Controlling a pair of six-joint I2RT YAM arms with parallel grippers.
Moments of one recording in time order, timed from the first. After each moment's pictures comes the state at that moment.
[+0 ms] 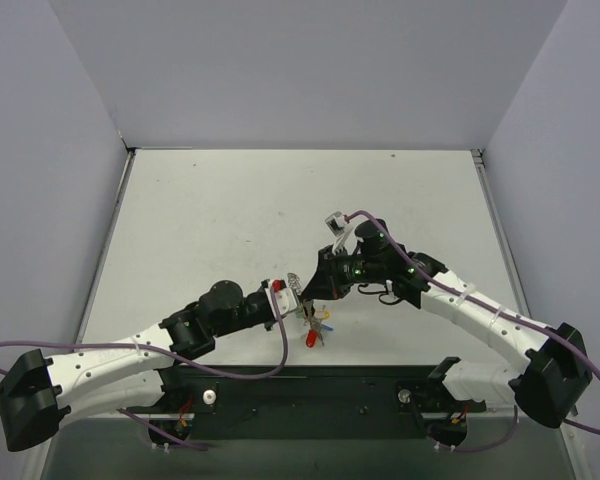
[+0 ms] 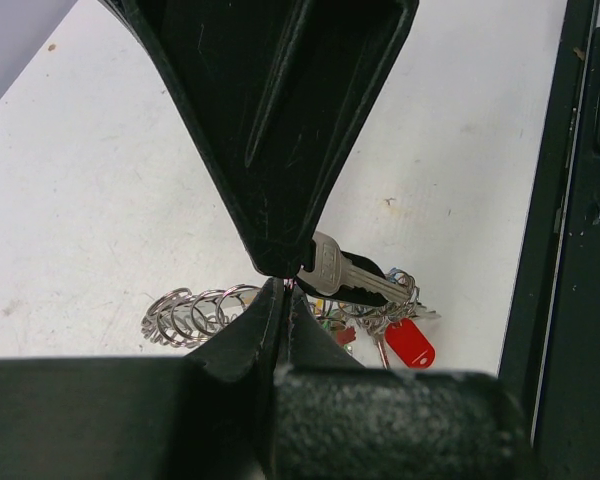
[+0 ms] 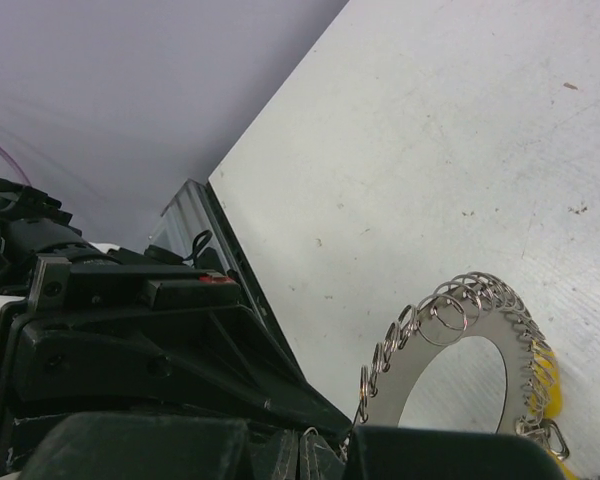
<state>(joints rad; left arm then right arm) -1.02 0.91 0.46 0.25 0.12 0.27 0.73 1.19 0.85 -0.23 -0.60 0.44</state>
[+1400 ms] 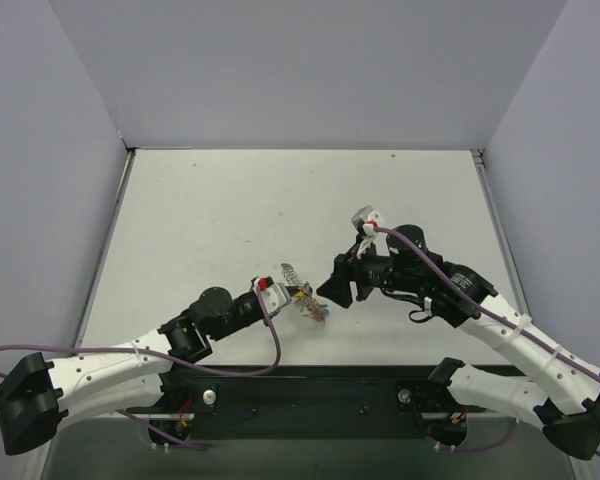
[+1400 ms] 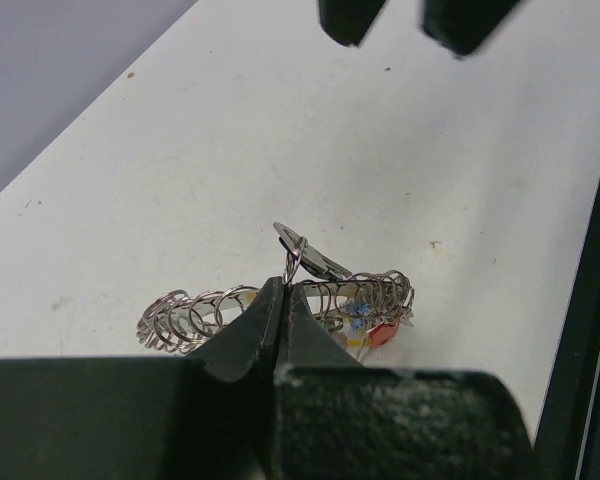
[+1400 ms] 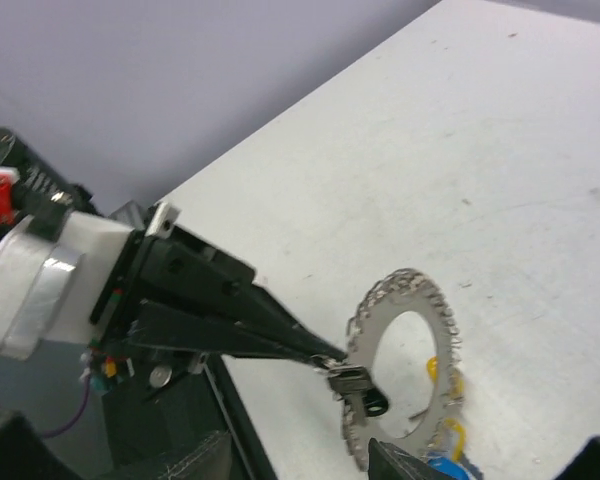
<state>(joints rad) -1.02 0.89 0.38 0.43 0.01 0.23 0.83 0.96 0.97 -0.48 -0.31 0.23</state>
